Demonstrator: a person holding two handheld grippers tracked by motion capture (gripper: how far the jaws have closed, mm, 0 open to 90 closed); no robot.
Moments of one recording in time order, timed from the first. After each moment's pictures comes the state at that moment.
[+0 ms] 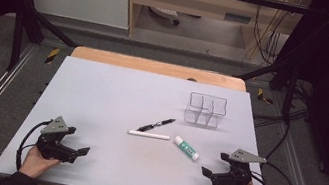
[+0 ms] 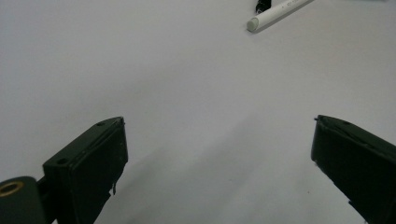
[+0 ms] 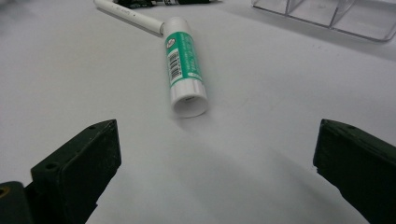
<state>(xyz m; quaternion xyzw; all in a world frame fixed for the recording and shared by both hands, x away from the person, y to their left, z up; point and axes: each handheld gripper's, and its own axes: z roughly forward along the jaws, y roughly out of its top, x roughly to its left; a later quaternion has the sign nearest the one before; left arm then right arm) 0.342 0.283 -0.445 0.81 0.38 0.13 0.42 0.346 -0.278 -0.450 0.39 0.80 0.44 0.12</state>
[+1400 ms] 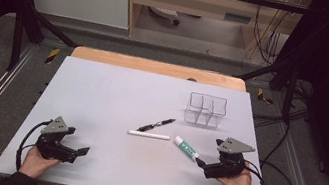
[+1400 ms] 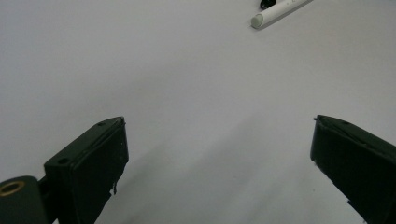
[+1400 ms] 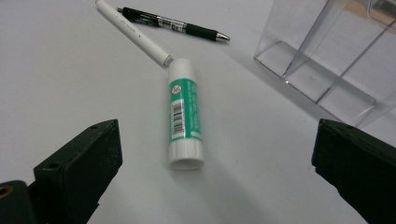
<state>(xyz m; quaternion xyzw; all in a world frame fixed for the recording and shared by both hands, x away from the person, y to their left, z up) 0.342 0.284 -0.446 0.82 0.38 0.13 0.42 0.361 -0.243 -0.413 0.31 0.84 0.40 0.20</state>
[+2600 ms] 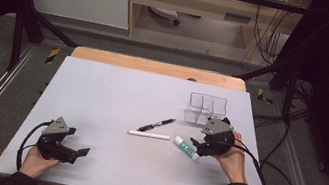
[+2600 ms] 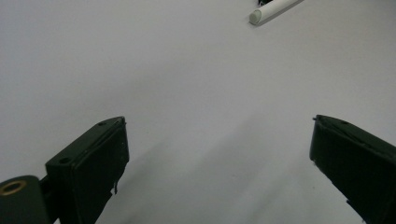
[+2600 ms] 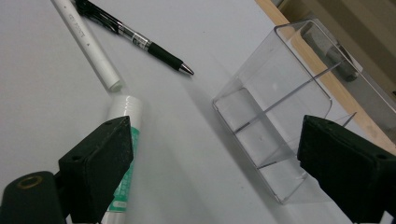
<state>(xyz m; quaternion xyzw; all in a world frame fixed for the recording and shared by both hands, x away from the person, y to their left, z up) 0.342 0.283 -0.447 0.82 0.37 0.13 0.41 0.409 -0.205 -0.389 0.21 0.88 0.31 0.30</state>
